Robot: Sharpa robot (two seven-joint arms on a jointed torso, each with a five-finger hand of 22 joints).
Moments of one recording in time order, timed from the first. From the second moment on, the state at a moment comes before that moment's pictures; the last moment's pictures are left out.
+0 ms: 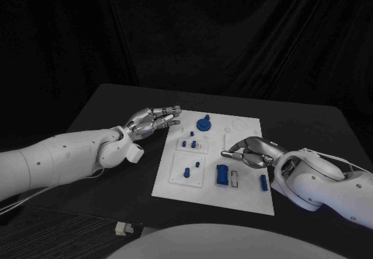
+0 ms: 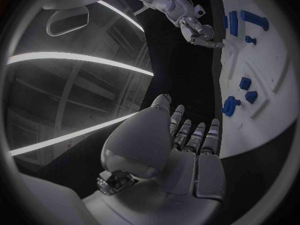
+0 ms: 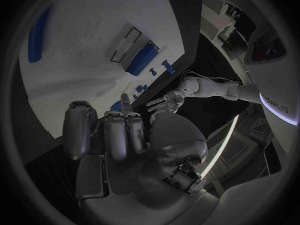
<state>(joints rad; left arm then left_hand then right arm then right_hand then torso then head) 1.09 -0.83 -0.21 1.24 -0.19 0.27 0.67 1.58 0.20 -0.09 0.23 0.54 0.56 0.15 0.07 0.06 0.12 0.14 0.19 0.03 0.10 0.24 0.09 0.03 0.10 0.13 0.29 0.05 0.25 1.11 -0.94 -0.21 1.77 -1.33 -0.41 -0.23 0.95 0.27 -0.44 0.28 0.14 0.80 0.12 0.16 0.25 1.47 0.03 1.57 1.31 1.47 -0.04 1.55 1.31 0.05 1.47 0.07 1.36 1.31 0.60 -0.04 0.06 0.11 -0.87</state>
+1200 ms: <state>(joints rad) 1.09 -0.83 -0.21 1.23 -0.19 0.27 0.67 1.58 0.20 -0.09 0.22 0.54 0.56 0.15 0.07 0.06 0.12 0.14 0.19 0.04 0.10 0.24 0.09 0.03 0.10 0.13 0.29 0.05 0.25 1.08 -0.92 -0.21 1.79 -1.59 -0.29 -0.24 1.31 -0.14 -0.03 0.29 0.05 0.58 0.03 1.07 0.97 1.47 -0.04 1.57 1.31 1.47 -0.09 1.57 1.31 0.05 1.47 0.02 1.37 1.31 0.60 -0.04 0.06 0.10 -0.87</state>
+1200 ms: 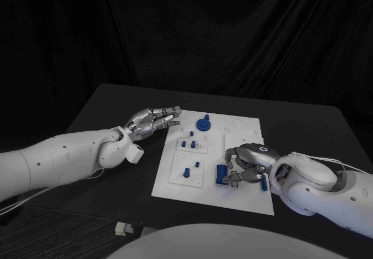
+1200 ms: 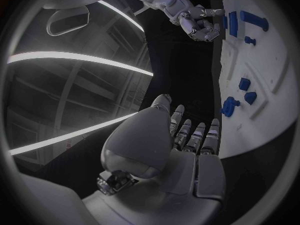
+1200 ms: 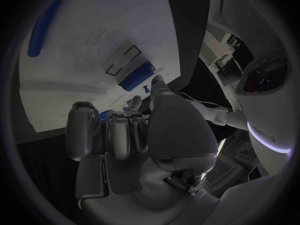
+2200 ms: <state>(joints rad) 1.09 -0.83 -0.21 1.23 -0.19 0.28 0.67 1.58 0.20 -0.09 0.23 0.54 0.57 0.16 0.07 0.06 0.12 0.14 0.19 0.04 0.10 0.25 0.09 0.03 0.10 0.13 0.29 0.05 0.25 1.07 -0.88 -0.21 1.77 -1.60 -0.27 -0.26 1.37 -0.09 0.01 0.26 0.06 0.58 0.03 1.08 0.99 1.47 -0.04 1.57 1.31 1.47 -0.09 1.57 1.31 0.05 1.47 0.02 1.36 1.31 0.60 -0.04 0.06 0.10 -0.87</state>
